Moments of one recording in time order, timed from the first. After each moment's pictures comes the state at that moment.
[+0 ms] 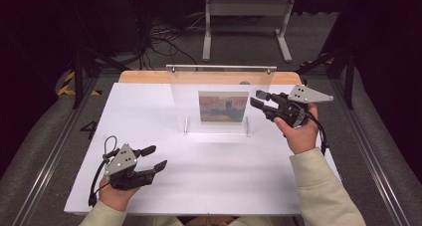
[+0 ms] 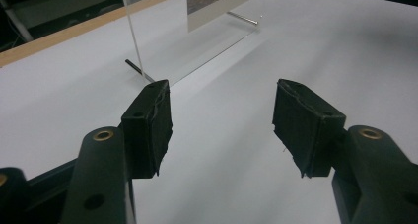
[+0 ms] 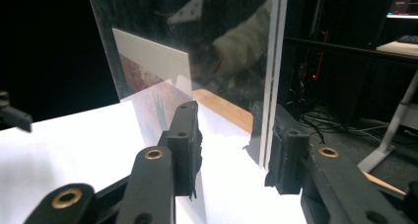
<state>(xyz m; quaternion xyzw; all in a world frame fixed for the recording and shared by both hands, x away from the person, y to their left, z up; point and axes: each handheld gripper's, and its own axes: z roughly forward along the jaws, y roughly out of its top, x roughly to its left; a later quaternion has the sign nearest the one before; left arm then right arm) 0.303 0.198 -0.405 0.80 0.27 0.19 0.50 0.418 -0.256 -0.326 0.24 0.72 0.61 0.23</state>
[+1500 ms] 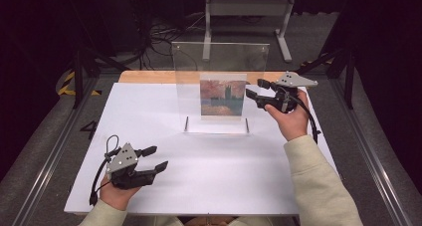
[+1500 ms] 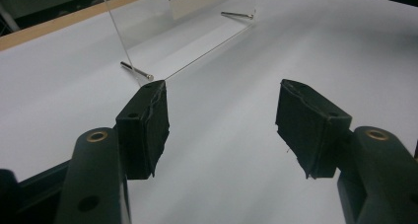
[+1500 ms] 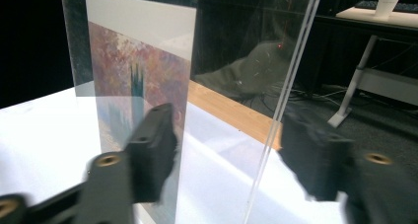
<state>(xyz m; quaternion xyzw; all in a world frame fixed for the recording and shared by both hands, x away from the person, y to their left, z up) 0.308 0.199 -0.408 0.80 0.27 0.17 0.50 0.459 -0.245 -0.328 0.31 0.73 0.55 0.26</state>
